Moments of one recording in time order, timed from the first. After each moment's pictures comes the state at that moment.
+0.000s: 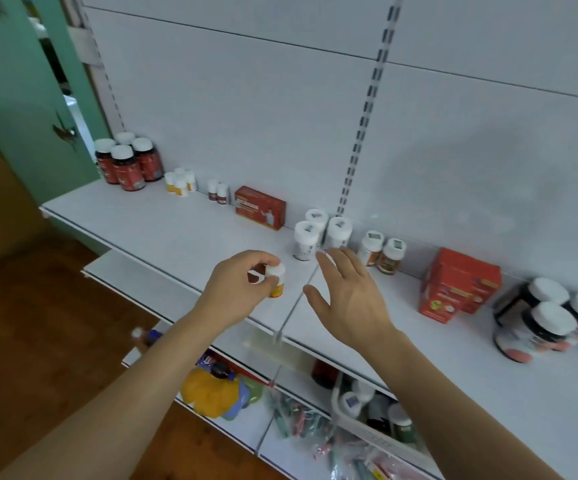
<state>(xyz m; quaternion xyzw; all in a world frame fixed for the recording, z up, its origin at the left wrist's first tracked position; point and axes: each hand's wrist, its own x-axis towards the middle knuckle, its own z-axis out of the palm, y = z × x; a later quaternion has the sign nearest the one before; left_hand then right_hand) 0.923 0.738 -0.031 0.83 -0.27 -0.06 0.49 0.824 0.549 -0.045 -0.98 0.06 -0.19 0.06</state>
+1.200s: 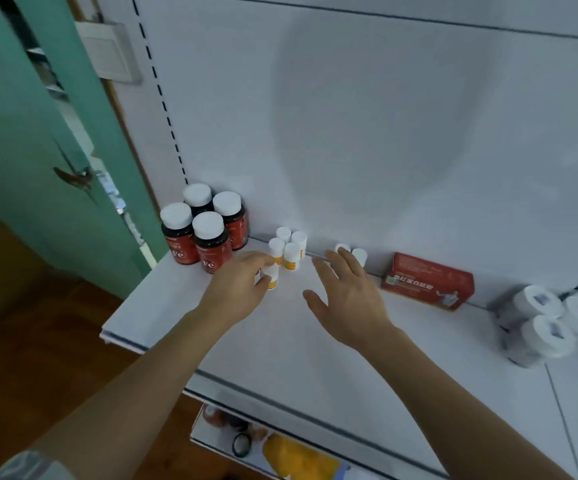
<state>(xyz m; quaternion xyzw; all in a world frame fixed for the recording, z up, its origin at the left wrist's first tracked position) 1.374 0.886 -0.090 0.87 -0.39 -0.02 0.31 1.231 0.721 -0.086 -0.98 0.15 -0.13 0.07</state>
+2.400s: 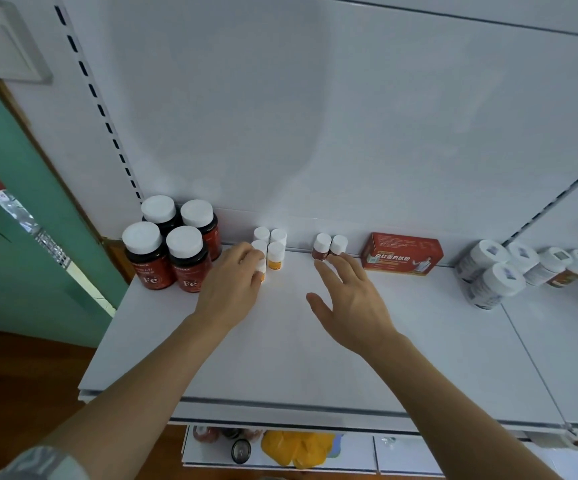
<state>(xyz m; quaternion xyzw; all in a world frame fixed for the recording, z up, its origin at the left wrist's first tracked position) 1.418 0.872 -0.112 0.80 -0.53 0.07 0.28 1.221 0.753 -0.091 -0.95 0.29 -0.11 0.07</state>
